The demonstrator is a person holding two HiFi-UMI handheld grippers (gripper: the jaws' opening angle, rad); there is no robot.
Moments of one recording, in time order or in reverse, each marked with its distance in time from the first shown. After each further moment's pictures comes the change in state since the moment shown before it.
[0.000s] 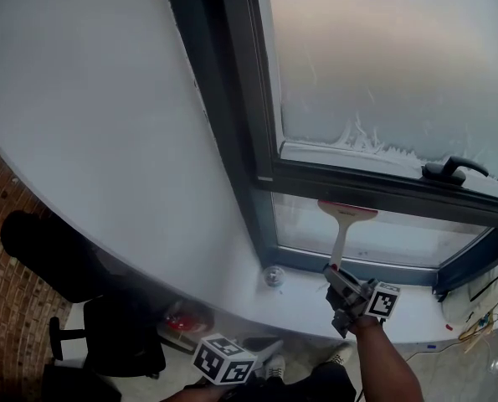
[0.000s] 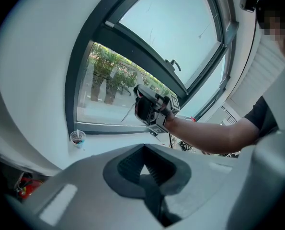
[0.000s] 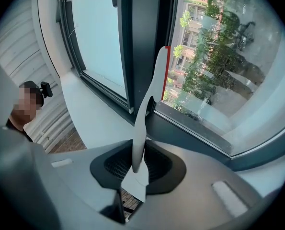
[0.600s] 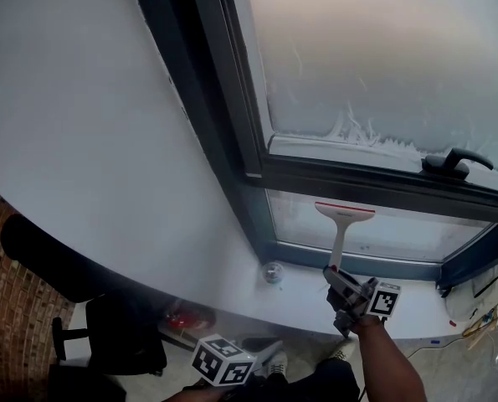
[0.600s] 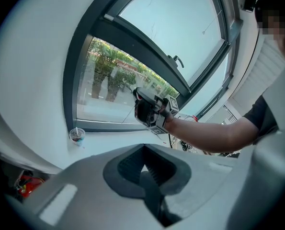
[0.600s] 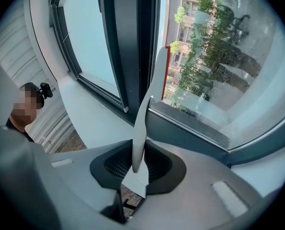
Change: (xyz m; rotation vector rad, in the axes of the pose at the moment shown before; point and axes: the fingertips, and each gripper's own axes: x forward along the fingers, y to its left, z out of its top) left arm 0.019 0.000 0.000 -0.018 0.032 0.014; right arm -0.020 -0.033 -0.006 0.035 0.040 -0.023
